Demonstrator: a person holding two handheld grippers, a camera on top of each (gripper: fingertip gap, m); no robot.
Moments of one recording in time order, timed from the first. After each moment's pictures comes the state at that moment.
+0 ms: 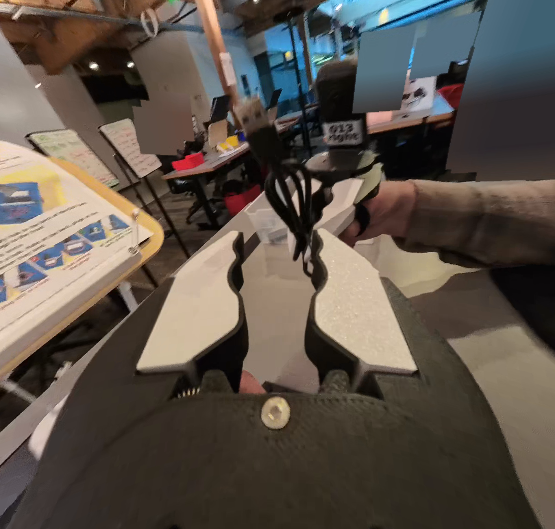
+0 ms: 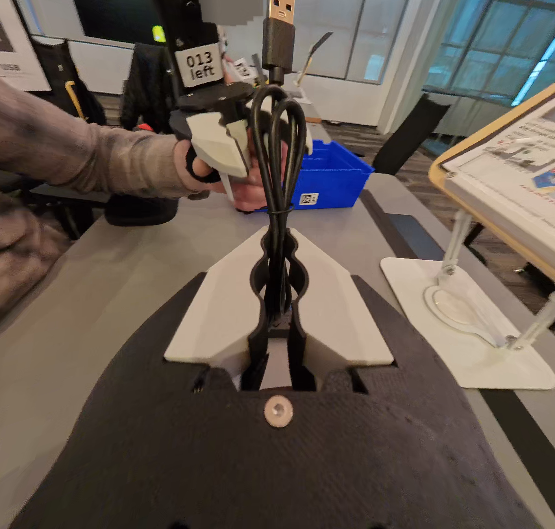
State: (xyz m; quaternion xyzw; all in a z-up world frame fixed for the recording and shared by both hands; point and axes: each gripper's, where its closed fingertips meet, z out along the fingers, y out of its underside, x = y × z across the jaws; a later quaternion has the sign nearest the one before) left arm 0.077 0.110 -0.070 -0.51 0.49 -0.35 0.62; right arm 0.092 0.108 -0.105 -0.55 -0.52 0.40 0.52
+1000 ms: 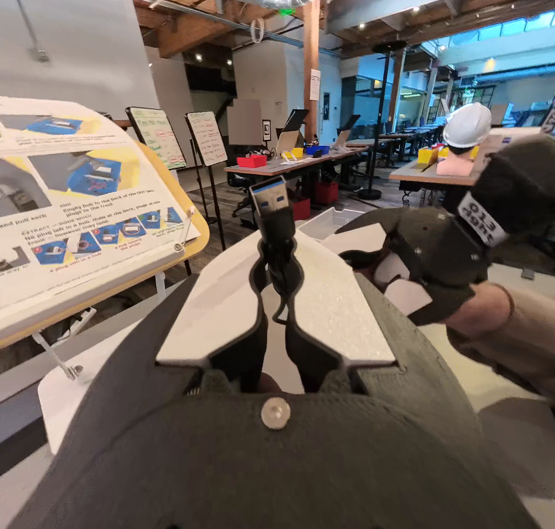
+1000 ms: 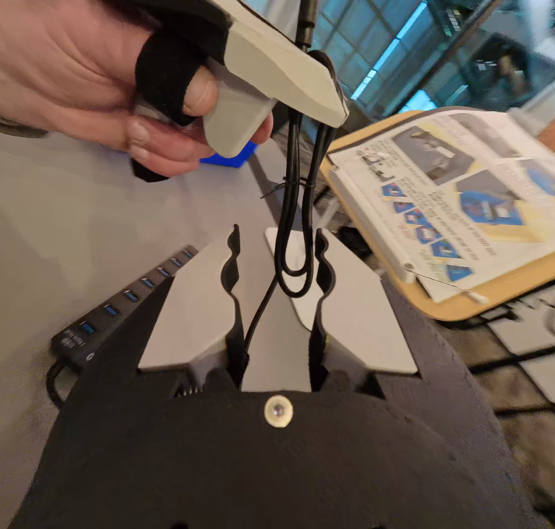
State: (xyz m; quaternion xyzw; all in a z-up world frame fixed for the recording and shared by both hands) left arm 0.092 0.149 -0.034 -0.58 0.34 -0.34 0.66; right arm 0.093 0.154 -0.102 -0.57 -0.51 0.08 0.64
